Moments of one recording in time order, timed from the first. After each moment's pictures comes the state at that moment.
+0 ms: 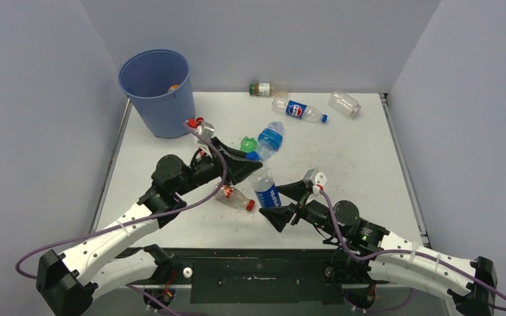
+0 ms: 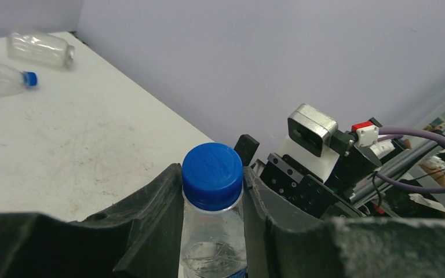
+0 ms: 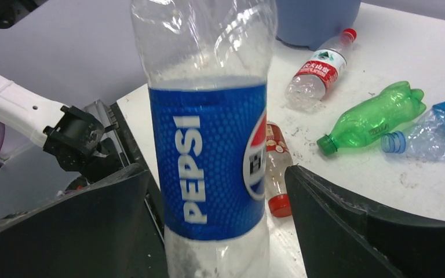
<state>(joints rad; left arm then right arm) -0.75 0.98 0.75 0.44 0.40 -0.70 1.08 0.62 0.39 0.28 0.04 0.27</state>
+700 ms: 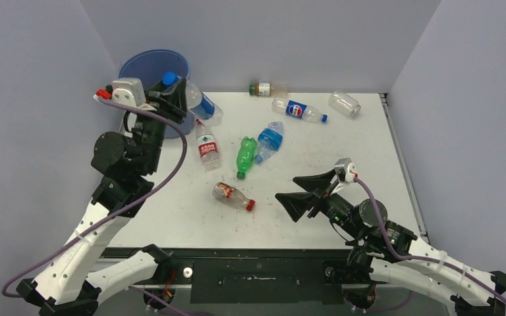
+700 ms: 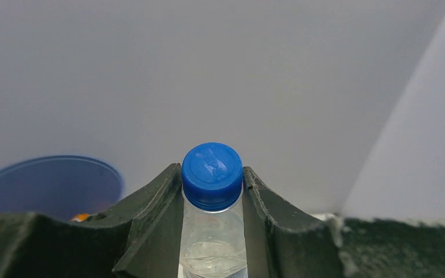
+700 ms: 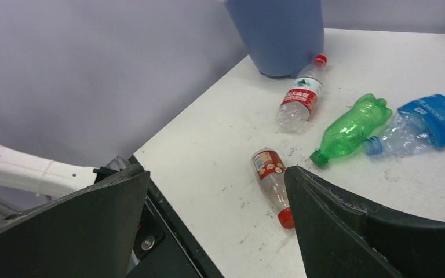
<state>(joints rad) -0.67 0.92 1.23 0.14 -0.38 -0.09 1.08 0.50 0.60 -0.01 0.17 0.42</state>
